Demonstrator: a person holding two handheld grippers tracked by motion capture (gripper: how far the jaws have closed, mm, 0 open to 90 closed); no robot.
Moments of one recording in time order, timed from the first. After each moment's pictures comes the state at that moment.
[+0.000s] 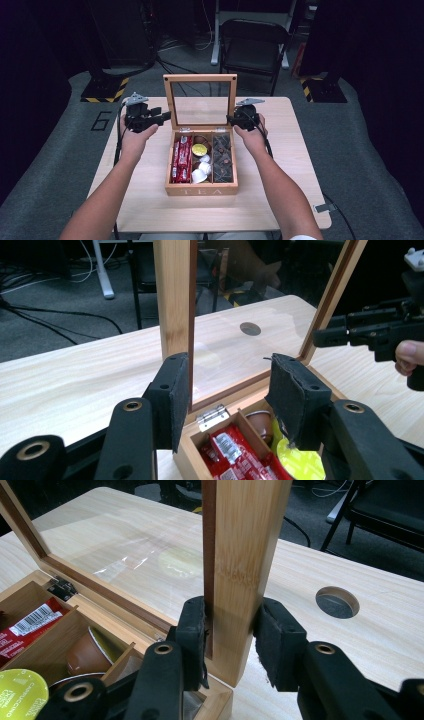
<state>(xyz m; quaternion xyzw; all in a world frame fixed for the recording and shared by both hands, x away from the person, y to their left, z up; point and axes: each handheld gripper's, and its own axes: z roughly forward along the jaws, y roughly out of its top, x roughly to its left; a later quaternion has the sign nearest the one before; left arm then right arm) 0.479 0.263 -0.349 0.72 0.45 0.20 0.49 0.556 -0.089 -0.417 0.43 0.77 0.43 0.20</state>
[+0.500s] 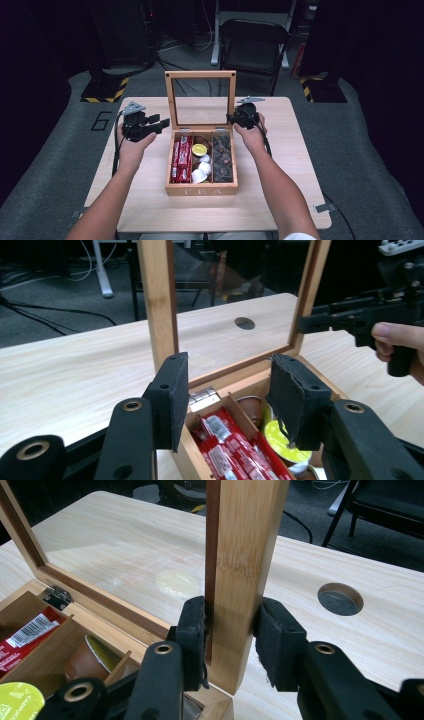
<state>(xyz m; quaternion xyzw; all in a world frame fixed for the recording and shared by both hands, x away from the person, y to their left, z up) 0.455 0.264 -0.358 0.71 0.45 0.20 0.50 0.564 -0.090 -0.419 0.45 0.76 0.43 0.19</state>
